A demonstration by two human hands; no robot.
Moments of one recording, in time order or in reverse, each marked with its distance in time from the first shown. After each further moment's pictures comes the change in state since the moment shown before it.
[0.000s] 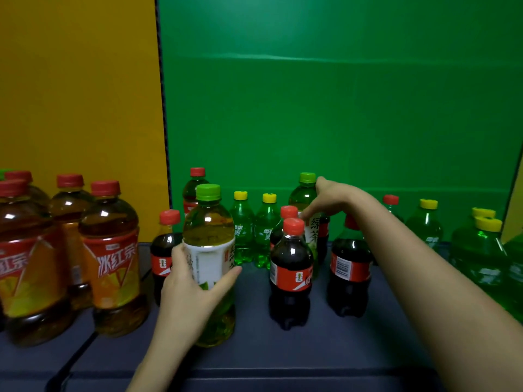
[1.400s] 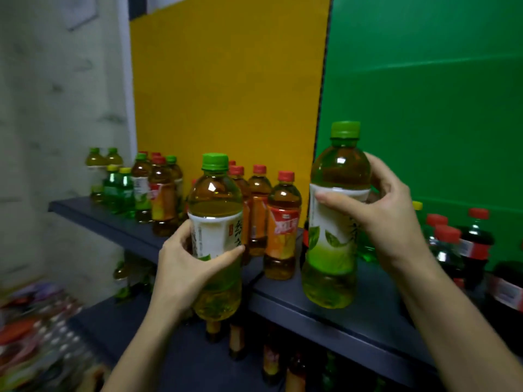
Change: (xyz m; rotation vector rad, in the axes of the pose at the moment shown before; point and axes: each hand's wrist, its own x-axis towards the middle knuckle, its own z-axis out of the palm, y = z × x) left_hand -0.076 0.025 -0.194 0.041 0.354 0.015; right_hand -0.166 -0.134 0.081 1.144 0.047 -0.850
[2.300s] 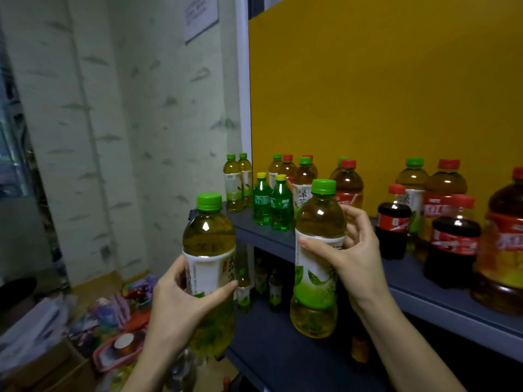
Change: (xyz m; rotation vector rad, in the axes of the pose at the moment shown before) left_hand 0.072 -0.139 -0.367 0.168 0.132 -0.146; right_hand 0.008 0.096 0.423 0.269 -0.044 0.182
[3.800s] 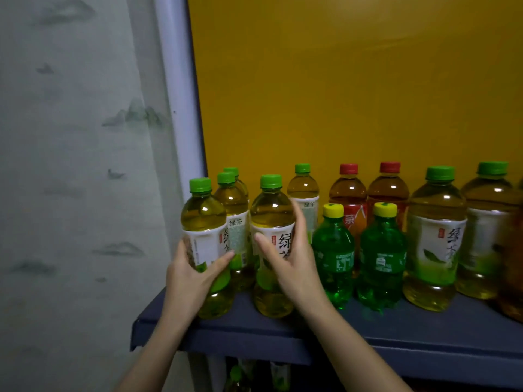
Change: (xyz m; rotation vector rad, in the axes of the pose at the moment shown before) left_hand 0.448 -0.285 0.025 -0.226 -0.370 0.031; right_hand 0.278 0.264 0.247 -0.505 0.330 -0.083
